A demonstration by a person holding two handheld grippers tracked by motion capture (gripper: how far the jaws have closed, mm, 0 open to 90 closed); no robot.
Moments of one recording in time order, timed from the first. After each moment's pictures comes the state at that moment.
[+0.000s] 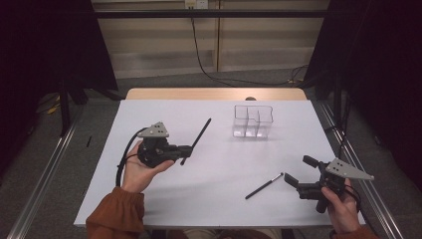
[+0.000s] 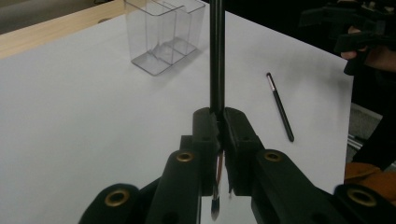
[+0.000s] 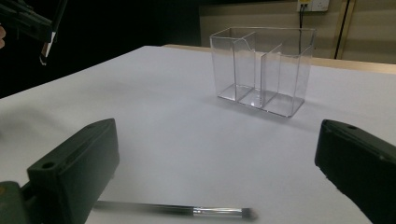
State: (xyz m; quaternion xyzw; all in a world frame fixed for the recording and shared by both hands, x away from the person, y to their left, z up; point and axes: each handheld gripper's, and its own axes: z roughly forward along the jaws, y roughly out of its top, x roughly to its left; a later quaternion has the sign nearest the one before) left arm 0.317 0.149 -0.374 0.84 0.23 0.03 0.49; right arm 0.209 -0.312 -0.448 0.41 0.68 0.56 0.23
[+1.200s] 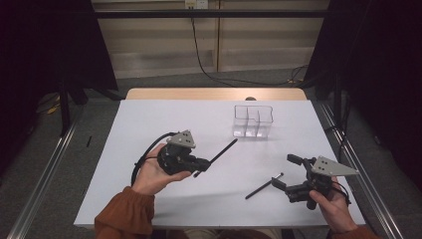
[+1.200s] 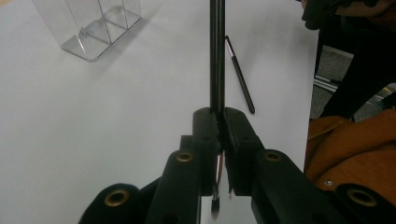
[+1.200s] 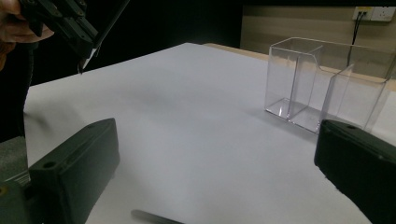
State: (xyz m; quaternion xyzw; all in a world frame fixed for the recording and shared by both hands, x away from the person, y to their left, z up) left arm 0.301 0.102 -0.363 0.90 0.16 -0.01 0.41; right arm 0.217 -0.280 -0.437 0.34 0.72 0.58 0.20
